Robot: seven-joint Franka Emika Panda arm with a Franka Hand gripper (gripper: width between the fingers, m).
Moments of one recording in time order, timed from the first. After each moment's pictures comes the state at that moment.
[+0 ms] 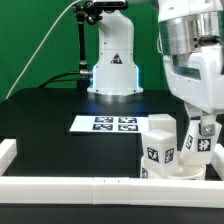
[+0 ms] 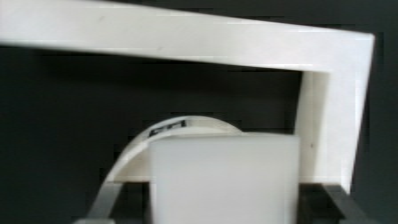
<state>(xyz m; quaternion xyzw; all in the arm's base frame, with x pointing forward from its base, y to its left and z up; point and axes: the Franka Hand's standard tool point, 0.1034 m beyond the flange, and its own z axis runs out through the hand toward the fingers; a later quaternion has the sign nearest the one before) 0.613 0.097 0.083 -0.66 0.74 0.02 0.10</state>
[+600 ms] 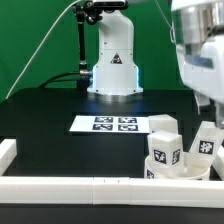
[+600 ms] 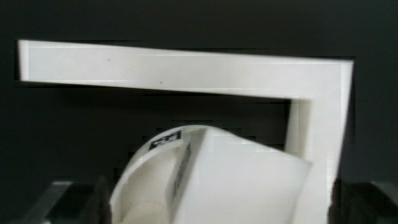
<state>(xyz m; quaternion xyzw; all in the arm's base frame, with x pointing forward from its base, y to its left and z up) 0.615 0.112 0.108 -0.73 0.68 0.03 0.09</state>
